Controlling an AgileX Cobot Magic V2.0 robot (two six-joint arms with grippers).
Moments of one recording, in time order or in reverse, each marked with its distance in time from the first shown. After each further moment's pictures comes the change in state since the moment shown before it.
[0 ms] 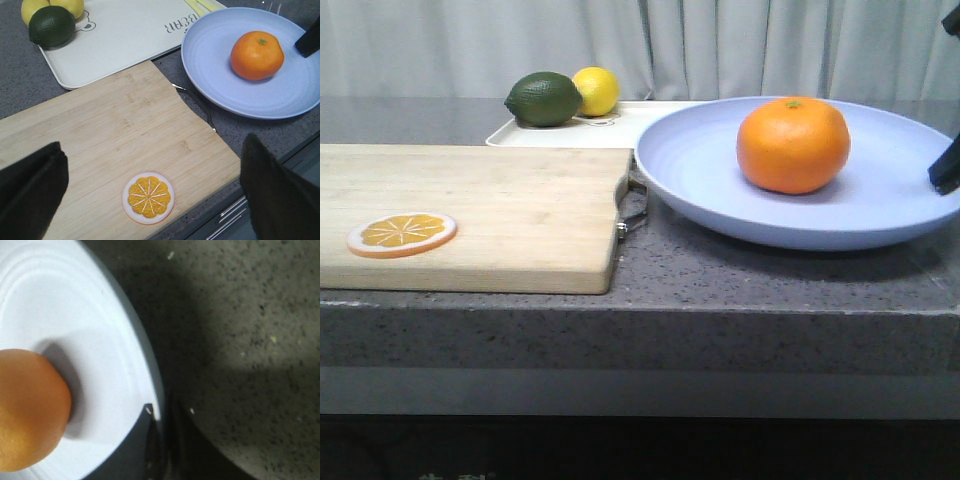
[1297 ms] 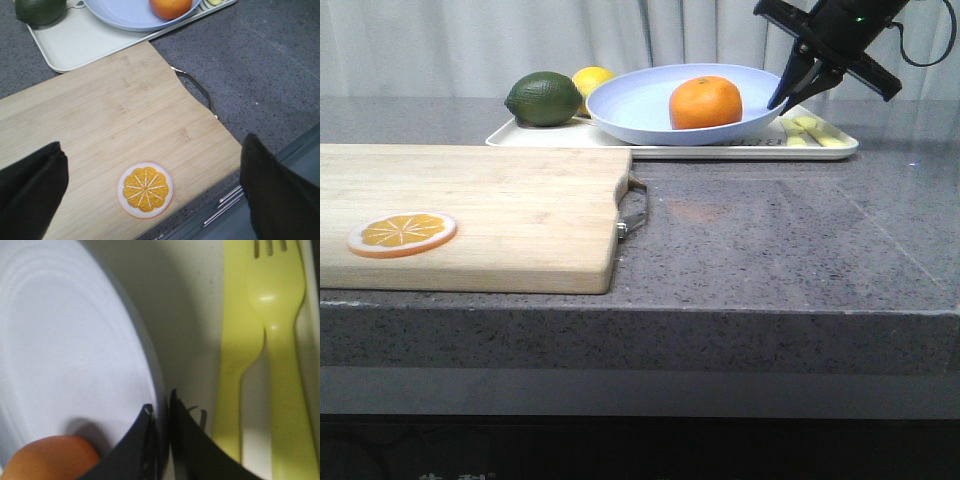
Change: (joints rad) left arm 0.000 0.066 0.002 -0.006 0.000 0.000; right arm 0.209 0.809 -1.262 -0.315 0.222 0.519
